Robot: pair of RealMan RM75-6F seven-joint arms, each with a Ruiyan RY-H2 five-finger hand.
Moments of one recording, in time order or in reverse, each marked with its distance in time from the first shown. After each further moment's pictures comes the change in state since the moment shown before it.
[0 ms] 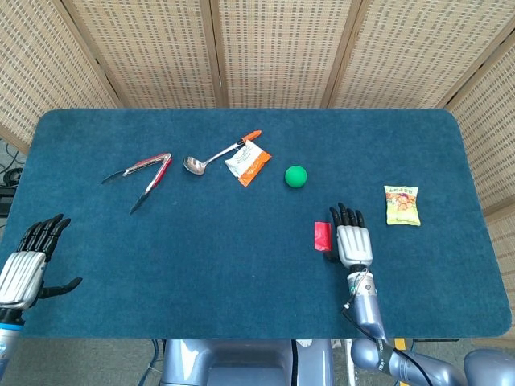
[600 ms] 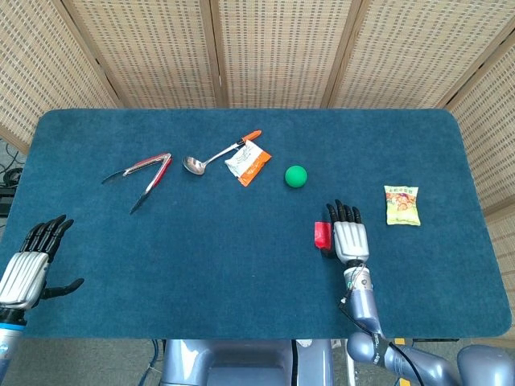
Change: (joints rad) left arm -0.003 -0.006 0.003 0.001 0.001 -0.006 0.009; right arm 0.032 -0.025 0.023 0.048 0.015 -0.030 0.002
